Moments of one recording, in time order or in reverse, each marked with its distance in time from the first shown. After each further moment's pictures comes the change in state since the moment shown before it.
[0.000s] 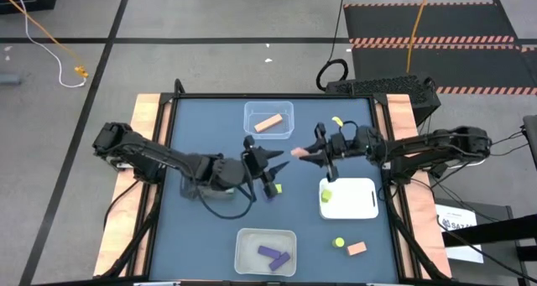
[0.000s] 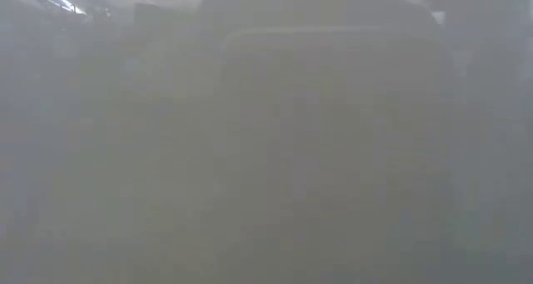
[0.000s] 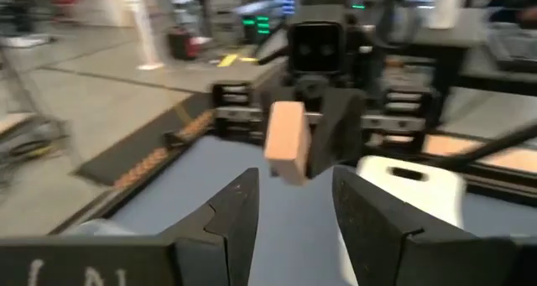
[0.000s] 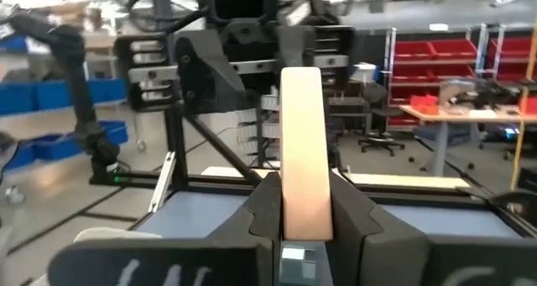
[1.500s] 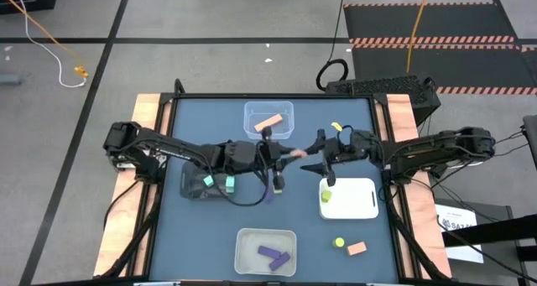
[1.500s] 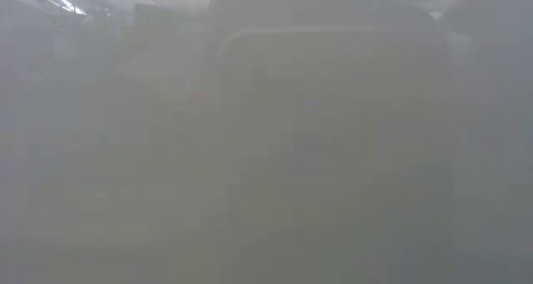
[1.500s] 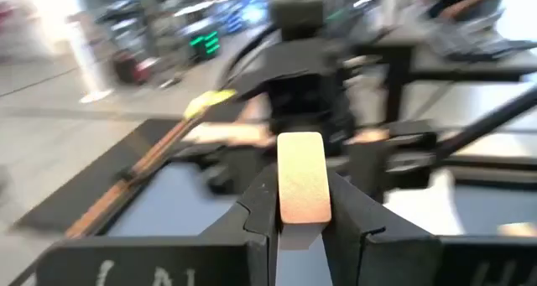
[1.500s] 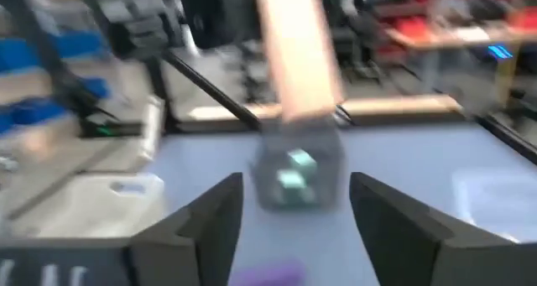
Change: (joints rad) left arm 0.149 0.083 0.000 0.164 0.324 0.142; right arm 0.045 -0.069 0.001 -0.292 0.105 0.016
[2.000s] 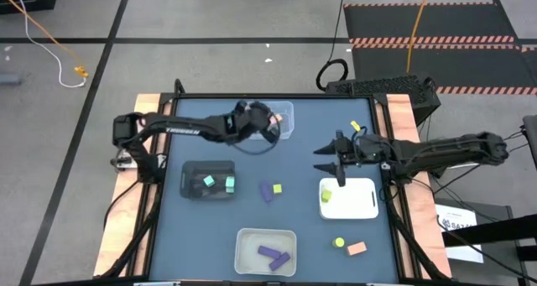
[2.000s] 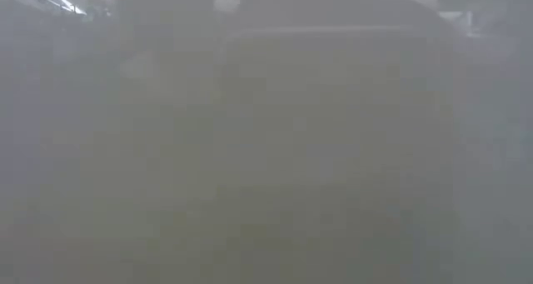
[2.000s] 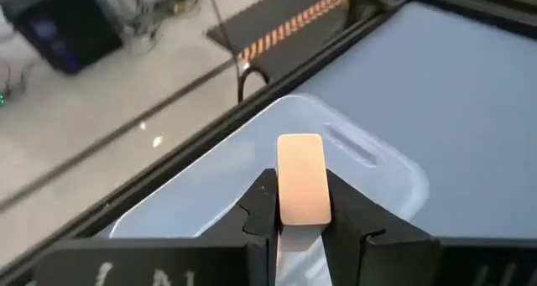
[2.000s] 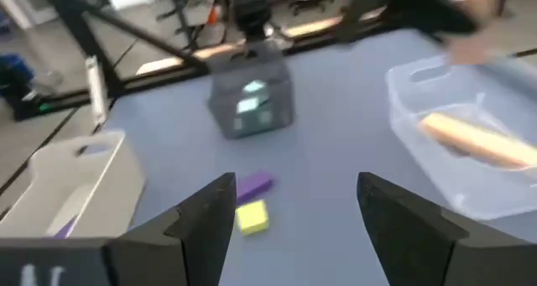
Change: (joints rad) left arm 0.325 0.037 -0.021 -0.451 -0.213 -0.321; right arm 0.083 -0.312 0.000 -0.552 0.242 0.142
